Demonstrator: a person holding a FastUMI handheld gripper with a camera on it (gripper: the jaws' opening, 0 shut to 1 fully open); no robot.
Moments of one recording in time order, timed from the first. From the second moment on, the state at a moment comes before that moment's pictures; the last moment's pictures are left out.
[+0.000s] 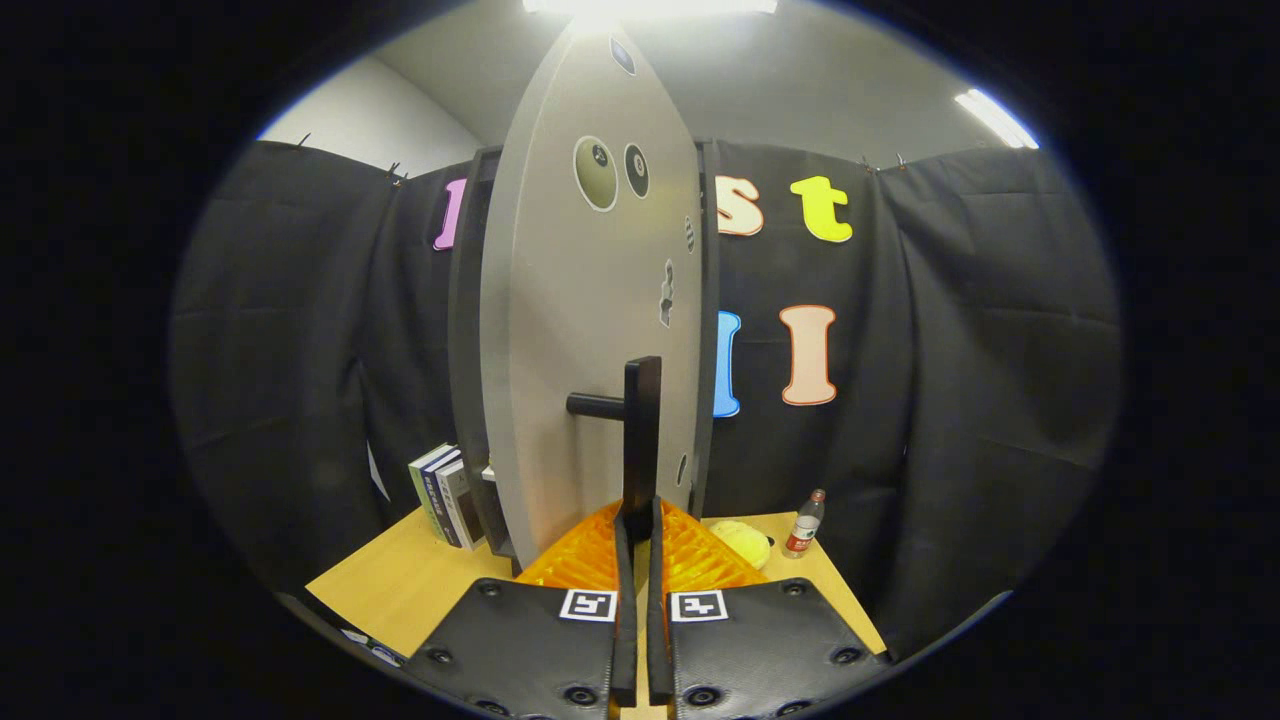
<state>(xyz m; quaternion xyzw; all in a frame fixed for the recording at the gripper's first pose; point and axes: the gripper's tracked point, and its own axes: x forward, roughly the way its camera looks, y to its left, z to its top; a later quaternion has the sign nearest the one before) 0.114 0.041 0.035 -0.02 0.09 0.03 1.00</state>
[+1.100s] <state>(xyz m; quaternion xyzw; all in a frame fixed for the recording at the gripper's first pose) 0.119 -0.006 0.037 -0.01 0.06 0.04 1.00</state>
